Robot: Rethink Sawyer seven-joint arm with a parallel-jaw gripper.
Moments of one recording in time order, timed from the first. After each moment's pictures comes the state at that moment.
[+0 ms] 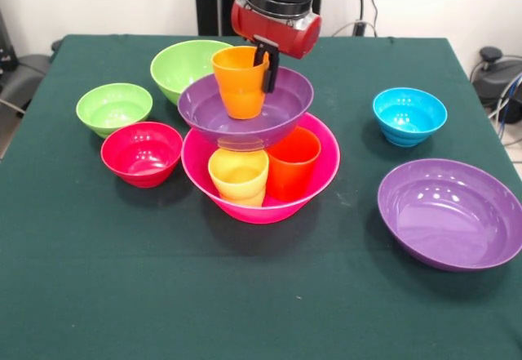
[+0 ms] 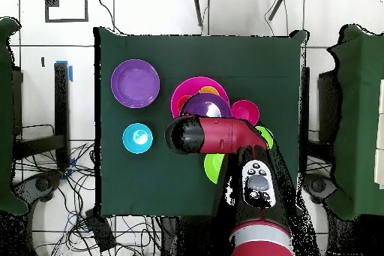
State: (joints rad) arm -0.23 -0.66 -0.01 1.70 -0.23 0.47 2.27
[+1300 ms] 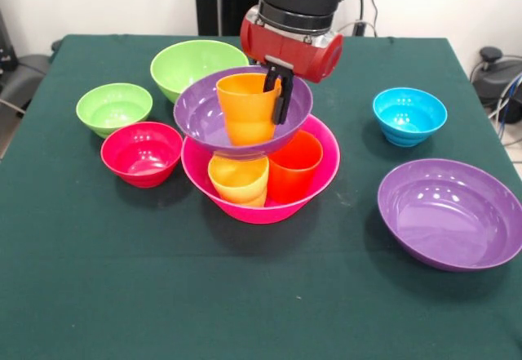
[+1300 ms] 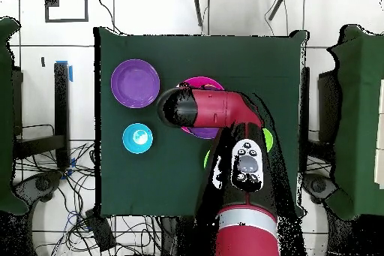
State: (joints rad) arm -0.17 -0.60 -0.05 1.49 -0.16 0.49 2.27
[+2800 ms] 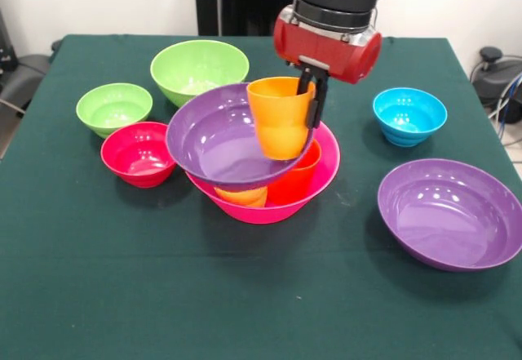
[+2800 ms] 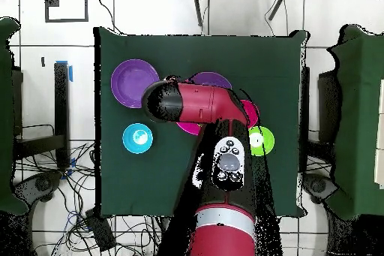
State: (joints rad) arm -0.08 -0.59 -0.10 1.46 -0.04 0.49 2.27
